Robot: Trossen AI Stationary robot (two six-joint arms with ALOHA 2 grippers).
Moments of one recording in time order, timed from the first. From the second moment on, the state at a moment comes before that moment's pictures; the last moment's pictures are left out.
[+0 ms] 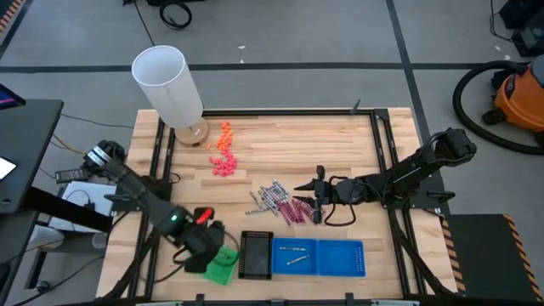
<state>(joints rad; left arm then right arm) -0.71 1.51 1.20 -0.98 -0.09 -0.66 0.28 1.41 0.46 0.68 0.42 0.03</state>
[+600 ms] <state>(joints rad) -0.83 1.72 1.20 -0.86 -0.07 -0.72 0.28 1.41 0.46 0.68 0.42 0.03</state>
